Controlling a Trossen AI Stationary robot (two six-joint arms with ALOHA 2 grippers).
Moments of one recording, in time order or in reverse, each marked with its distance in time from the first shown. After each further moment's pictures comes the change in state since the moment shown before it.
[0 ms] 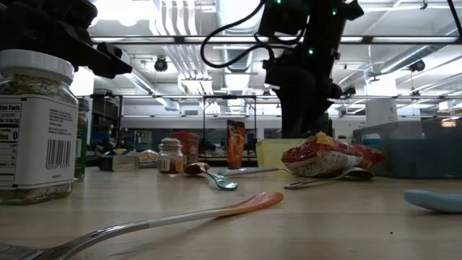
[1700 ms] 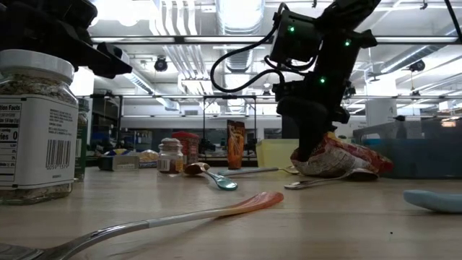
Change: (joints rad) left arm 0.000 0.000 0.000 0.000 0.000 0.000; right arm -0.003 0.000 -0.193 0.217 0.010 -0.020
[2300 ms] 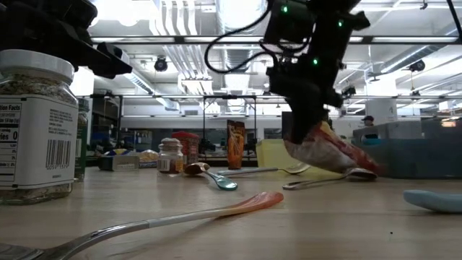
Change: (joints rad) left arm 0.000 0.000 0.000 0.000 0.000 -0.003; right arm 0.005 -0.020 0.122 -0.133 0.008 -0.002
